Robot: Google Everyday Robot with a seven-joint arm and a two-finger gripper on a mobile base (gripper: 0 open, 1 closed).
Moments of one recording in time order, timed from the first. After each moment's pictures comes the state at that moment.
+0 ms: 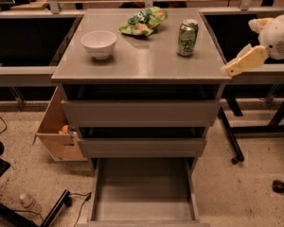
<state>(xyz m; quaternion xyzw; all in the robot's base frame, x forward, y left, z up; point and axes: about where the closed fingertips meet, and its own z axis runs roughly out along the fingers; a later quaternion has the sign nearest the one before) 0.624 -0.247 0.959 -0.45 0.76 0.08 0.47</state>
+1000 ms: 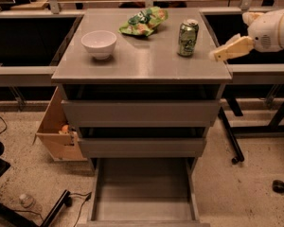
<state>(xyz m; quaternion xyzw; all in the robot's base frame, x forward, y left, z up) 0.679 -0.243 0.966 -0.40 0.74 0.11 0.53</state>
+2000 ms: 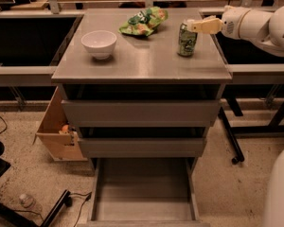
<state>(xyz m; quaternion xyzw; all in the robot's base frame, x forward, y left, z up) 0.833 -0.233 0.961 -0.25 0.71 0.19 0.63</state>
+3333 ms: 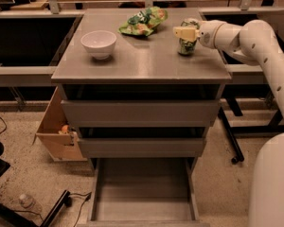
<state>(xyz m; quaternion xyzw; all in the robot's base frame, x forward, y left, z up) 0.864 -0.174 0.911 -0.24 0.71 0.22 0.62</state>
